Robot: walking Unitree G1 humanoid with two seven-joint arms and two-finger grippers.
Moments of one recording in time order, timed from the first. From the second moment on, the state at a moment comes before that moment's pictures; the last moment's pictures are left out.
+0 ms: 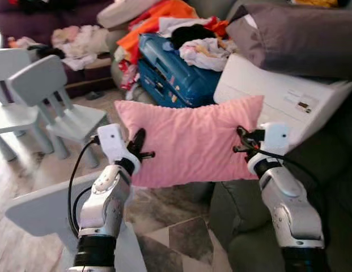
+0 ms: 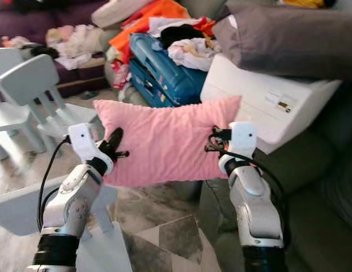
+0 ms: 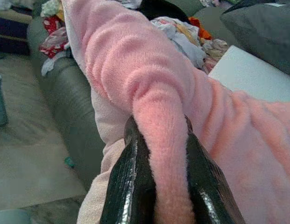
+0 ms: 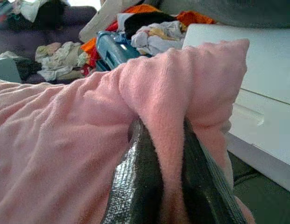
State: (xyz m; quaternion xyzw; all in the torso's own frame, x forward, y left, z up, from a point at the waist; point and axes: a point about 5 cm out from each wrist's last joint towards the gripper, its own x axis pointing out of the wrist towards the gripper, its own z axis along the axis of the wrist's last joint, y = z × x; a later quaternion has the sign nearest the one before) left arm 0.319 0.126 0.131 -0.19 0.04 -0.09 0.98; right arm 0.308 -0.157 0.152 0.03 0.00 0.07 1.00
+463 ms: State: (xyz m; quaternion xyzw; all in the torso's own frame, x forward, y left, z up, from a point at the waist) left arm 0.318 0.134 0.127 -0.19 0.05 -0.08 0.98; right arm 0.308 -0.146 0.154 0.03 0.00 0.09 1.00
